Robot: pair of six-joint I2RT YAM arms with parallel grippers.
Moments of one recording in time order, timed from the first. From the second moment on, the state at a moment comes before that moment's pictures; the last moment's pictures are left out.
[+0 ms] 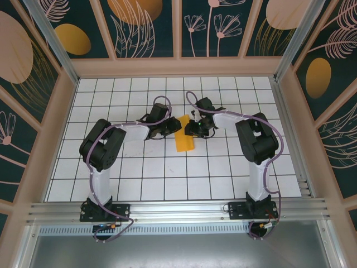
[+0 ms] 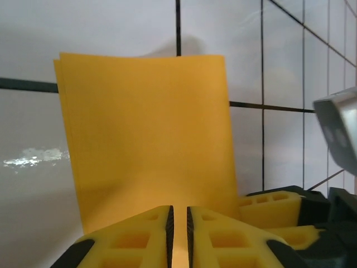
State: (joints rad) left arm -0.56 1.99 1.11 0.12 0.33 -0.86; right arm 0.48 2.01 1.26 -0.43 -0.41 0.47
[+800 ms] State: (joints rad) left arm -0.56 2.04 1.16 0.00 0.32 -0.87; right arm 0.49 2.01 1.26 -0.43 -0.41 0.47
